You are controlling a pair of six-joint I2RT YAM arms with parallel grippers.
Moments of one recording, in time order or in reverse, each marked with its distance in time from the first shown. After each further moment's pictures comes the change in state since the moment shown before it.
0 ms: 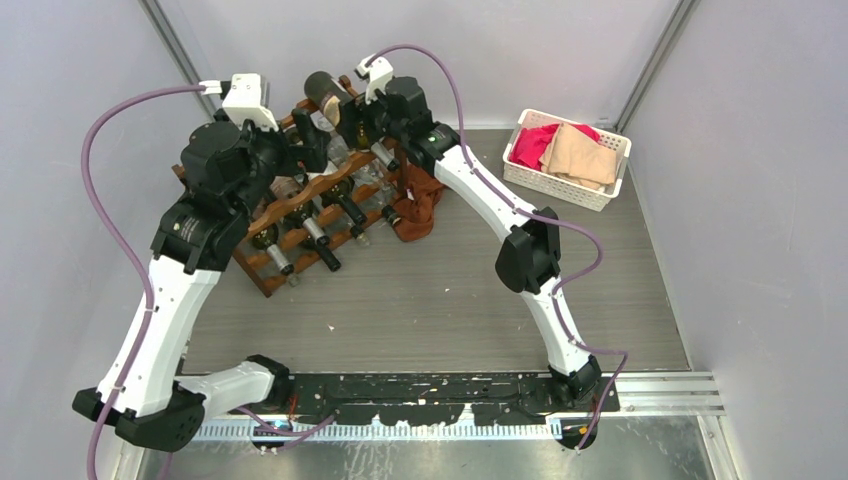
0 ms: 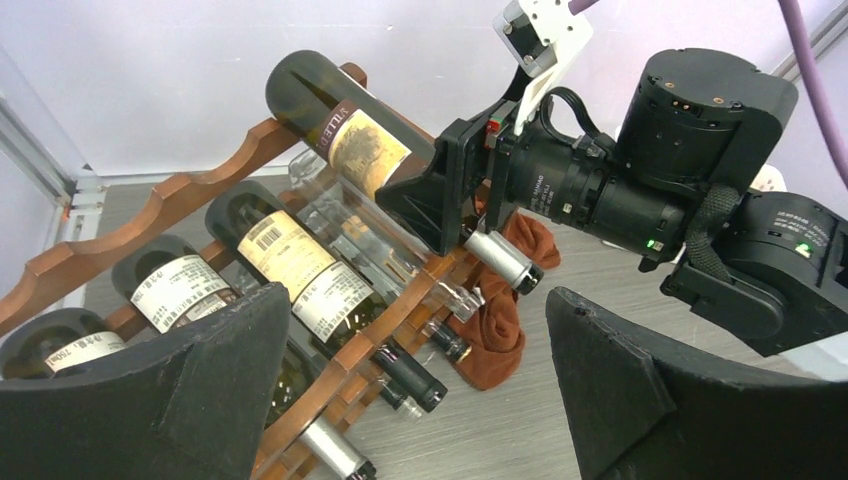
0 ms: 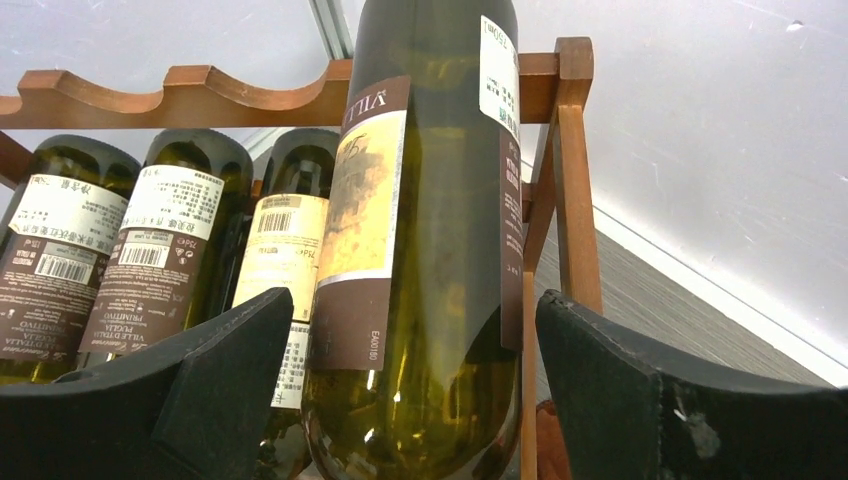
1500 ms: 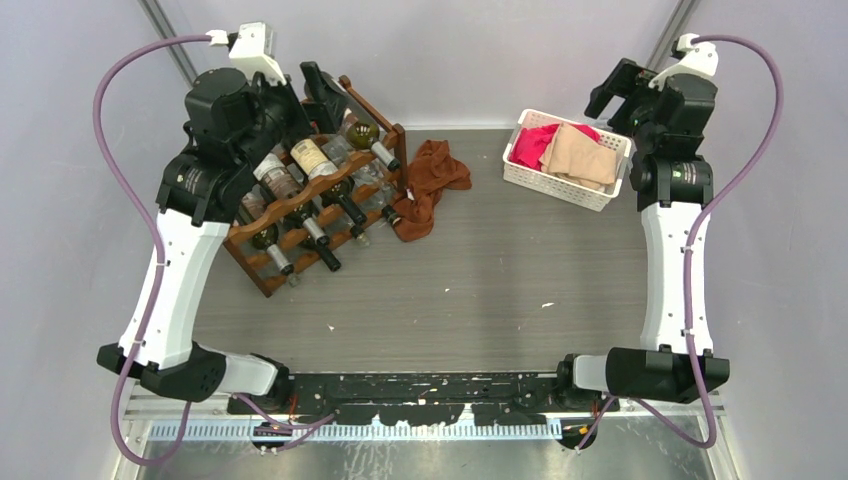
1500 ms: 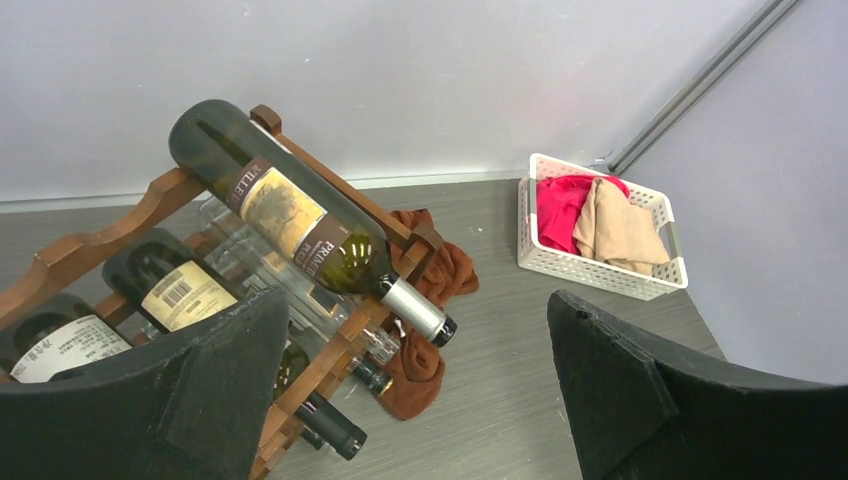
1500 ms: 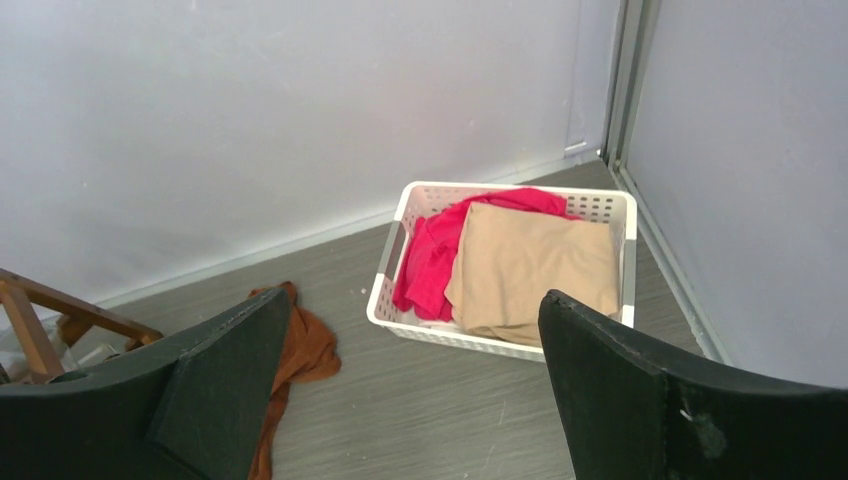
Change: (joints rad) left arm 0.020 0.237 0.351 -0.116 0.137 -0.117; right arm -0.810 -0.990 -0.732 -0.238 0.118 0.201
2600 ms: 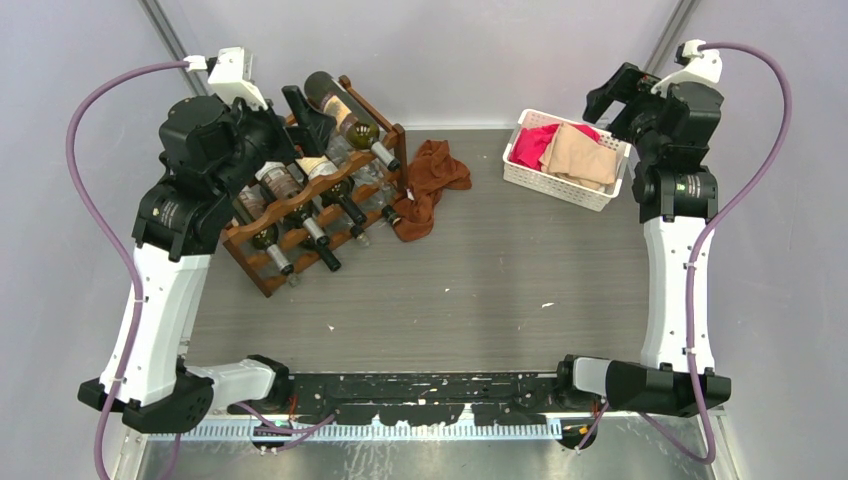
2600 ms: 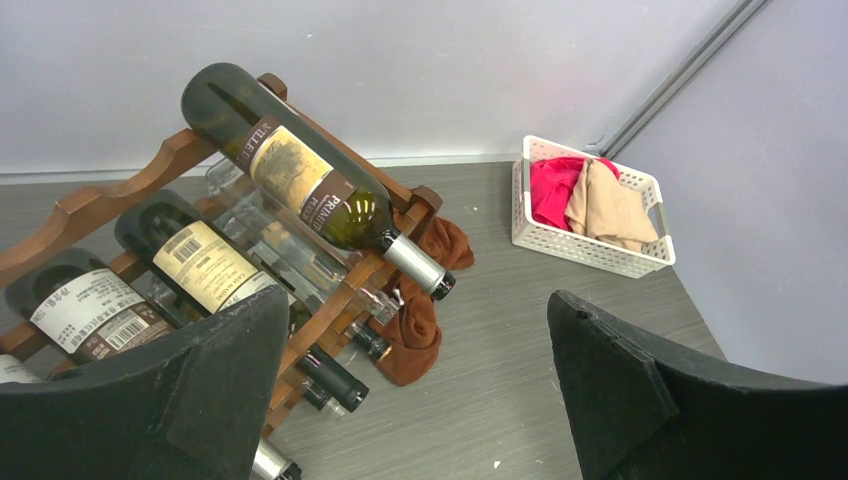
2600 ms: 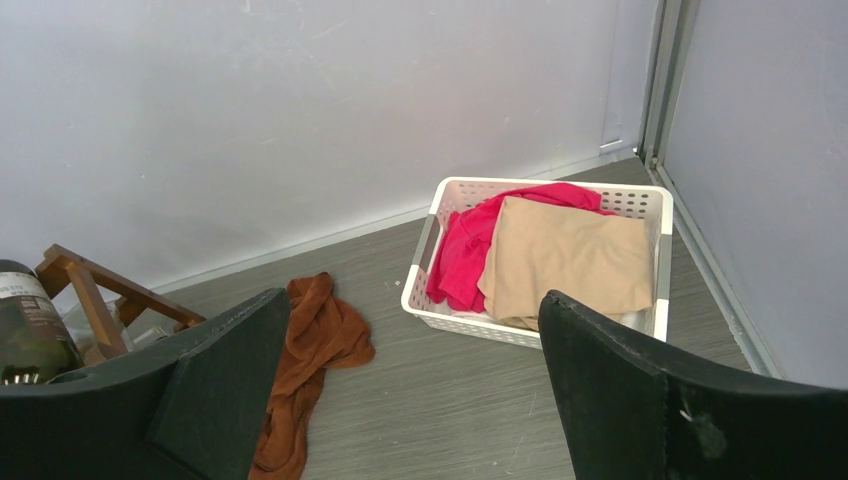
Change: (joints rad) left arm 0.013 -0.148 -0.114 -0.029 0.021 -0.014; right arm 0.001 -0.064 -0.015 -0.011 -0.050 0.045
